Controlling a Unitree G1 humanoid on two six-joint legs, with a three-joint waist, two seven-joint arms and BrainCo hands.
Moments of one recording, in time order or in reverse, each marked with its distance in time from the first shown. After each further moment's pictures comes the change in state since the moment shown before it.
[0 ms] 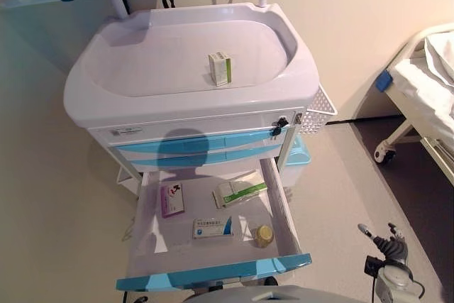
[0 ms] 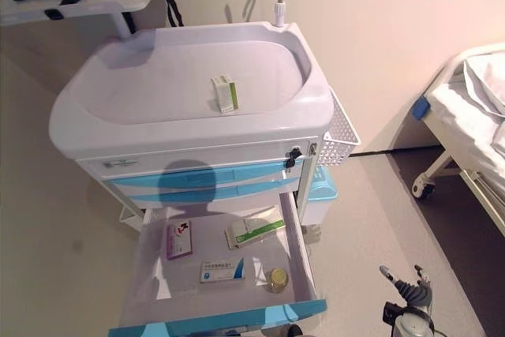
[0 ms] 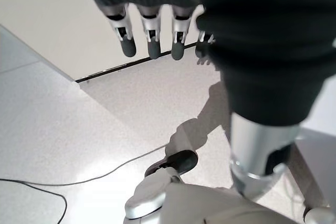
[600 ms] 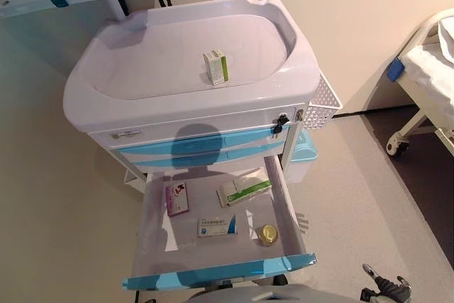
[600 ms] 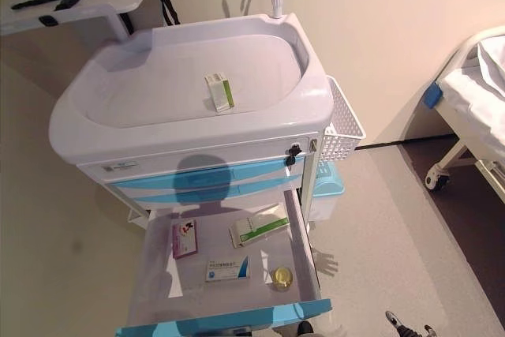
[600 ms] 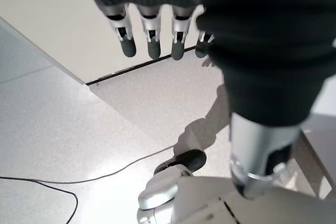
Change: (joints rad) left arm 0.001 -0.054 -0.040 0.033 -0.005 -0.008 0.033; right arm -0.069 0.062 -0.027 0.269 0.133 -0.036 -0.205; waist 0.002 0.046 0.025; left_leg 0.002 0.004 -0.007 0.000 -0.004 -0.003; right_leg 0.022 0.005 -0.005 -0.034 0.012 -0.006
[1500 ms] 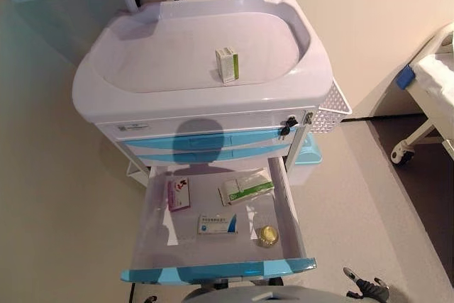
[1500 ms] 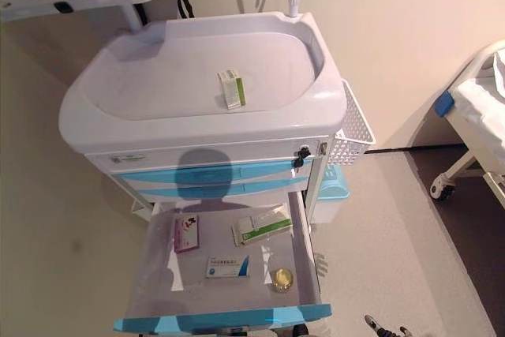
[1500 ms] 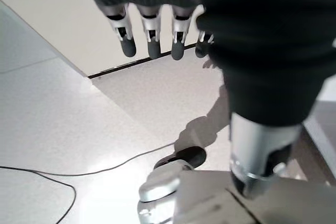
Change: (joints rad) left arm -0.009 0.018 -0.027 -0.002 -0.018 -0.003 0.023; right arm -0.024 0.015 0.169 0.140 -0.001 0.032 0.146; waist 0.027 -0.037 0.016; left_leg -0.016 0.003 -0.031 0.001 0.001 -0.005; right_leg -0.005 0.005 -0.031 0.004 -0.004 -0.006
